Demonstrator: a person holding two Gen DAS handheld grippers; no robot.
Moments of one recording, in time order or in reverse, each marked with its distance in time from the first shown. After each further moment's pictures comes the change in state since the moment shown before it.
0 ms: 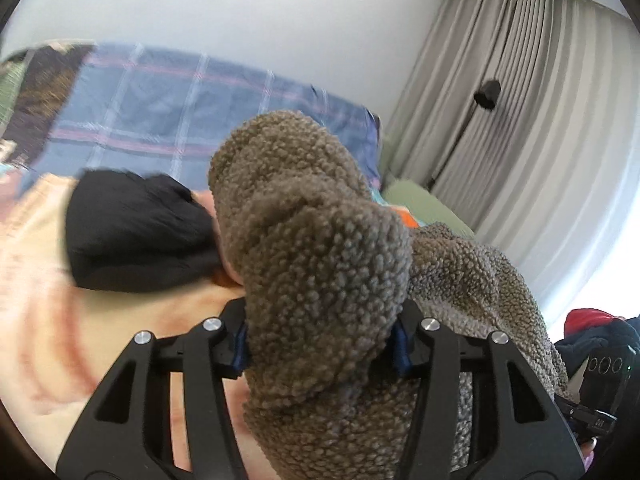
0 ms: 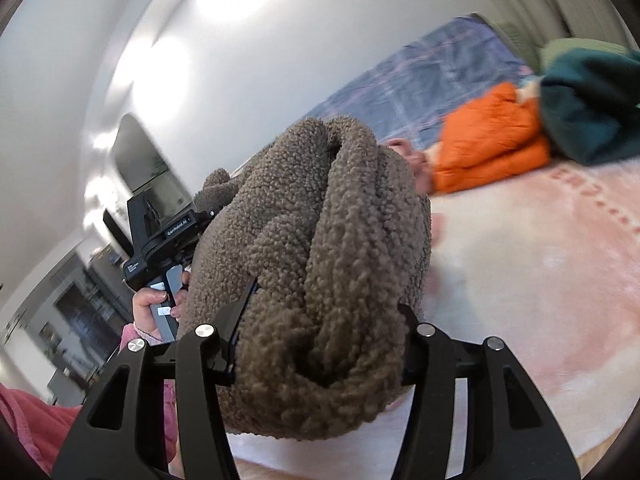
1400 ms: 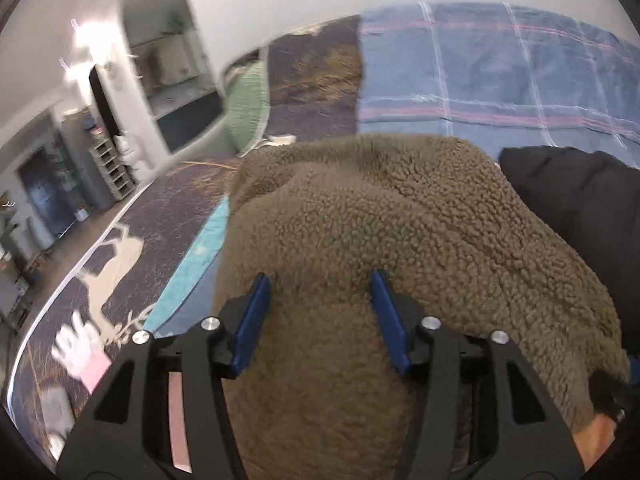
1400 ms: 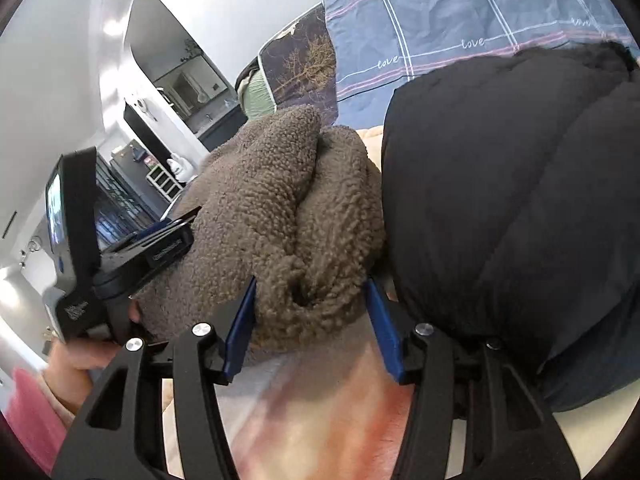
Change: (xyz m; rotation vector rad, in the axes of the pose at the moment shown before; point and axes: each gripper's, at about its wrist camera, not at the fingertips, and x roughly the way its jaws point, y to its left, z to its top) left arm 0.022 0.389 0.061 0.006 0.126 1.097; right arm 0.614 0.126 -0.011 -0.112 0.405 0.143
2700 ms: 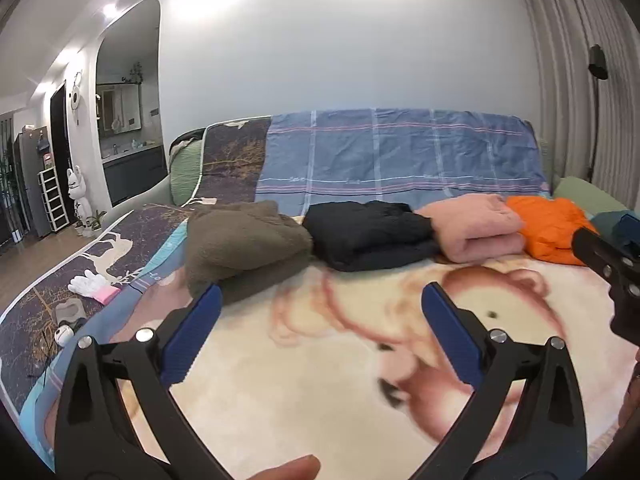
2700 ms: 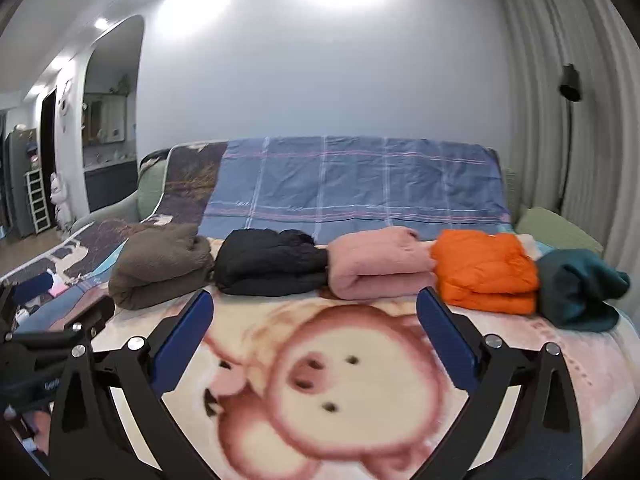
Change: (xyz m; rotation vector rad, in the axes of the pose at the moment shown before) left arm -0.444 -0.041 -0.165 0.005 -0.286 -0.366; right arm -0.436 0.108 -0.171 -0.302 -0.474 -0.690
